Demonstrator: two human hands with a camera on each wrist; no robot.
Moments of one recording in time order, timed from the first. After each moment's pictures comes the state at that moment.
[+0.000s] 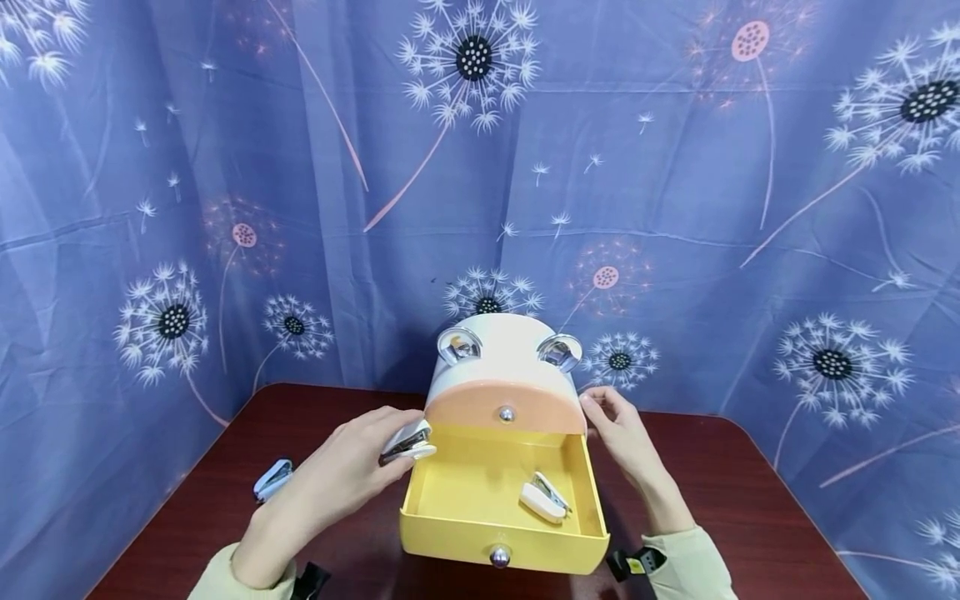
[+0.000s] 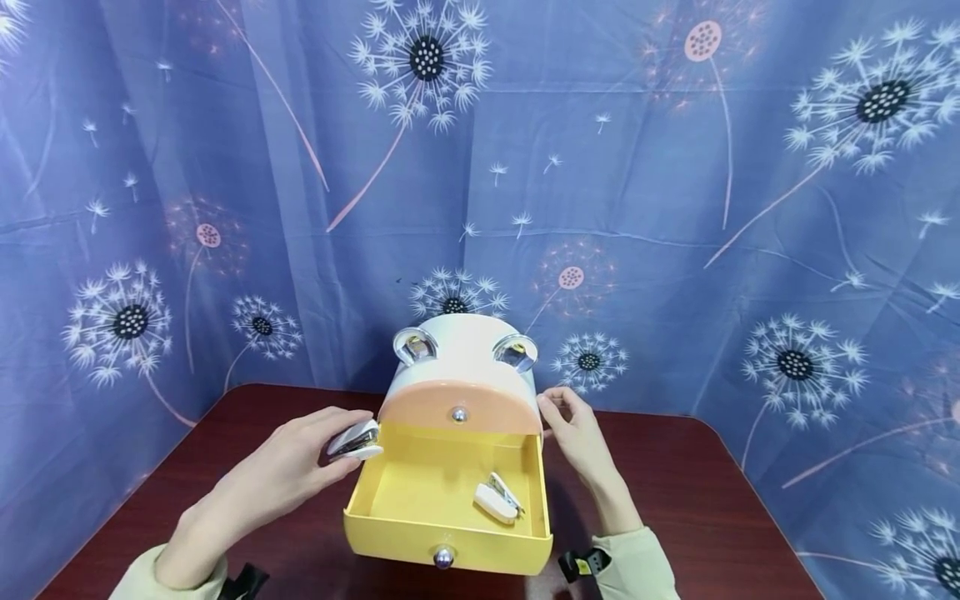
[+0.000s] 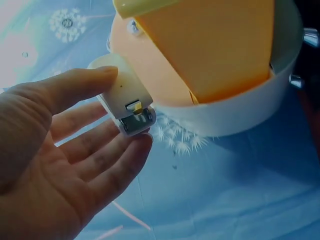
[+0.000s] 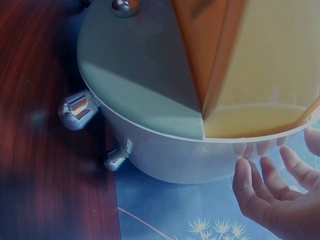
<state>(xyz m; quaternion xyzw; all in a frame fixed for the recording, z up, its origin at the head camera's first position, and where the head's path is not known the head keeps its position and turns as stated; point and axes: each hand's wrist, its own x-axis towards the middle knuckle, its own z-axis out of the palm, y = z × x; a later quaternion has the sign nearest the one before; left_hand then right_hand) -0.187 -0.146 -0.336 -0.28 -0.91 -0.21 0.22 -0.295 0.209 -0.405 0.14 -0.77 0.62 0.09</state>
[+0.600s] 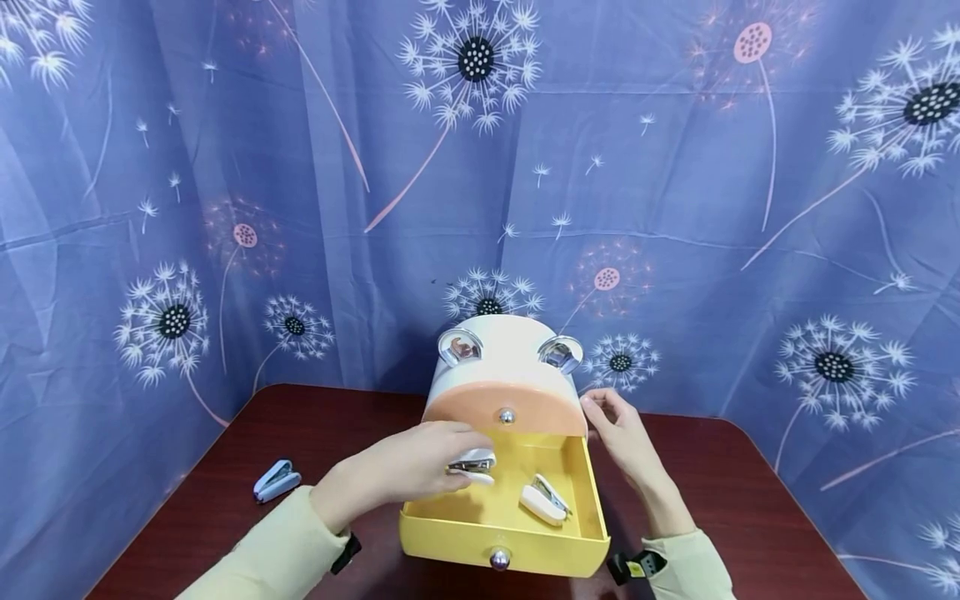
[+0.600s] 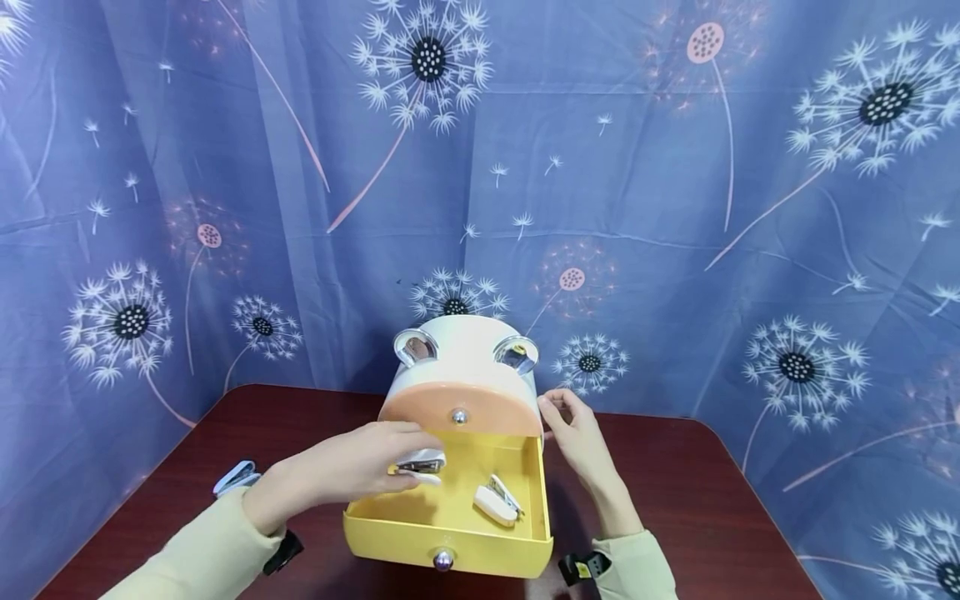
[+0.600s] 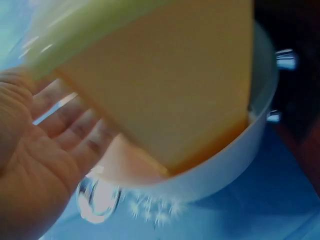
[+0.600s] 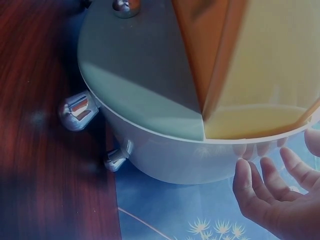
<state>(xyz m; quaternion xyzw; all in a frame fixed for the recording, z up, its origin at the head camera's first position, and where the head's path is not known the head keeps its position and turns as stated) -0.225 -0.095 -0.342 -0.48 -0.86 -0.11 0.10 -0.296 0.209 -0.405 0.14 -0.77 0.62 0.09</state>
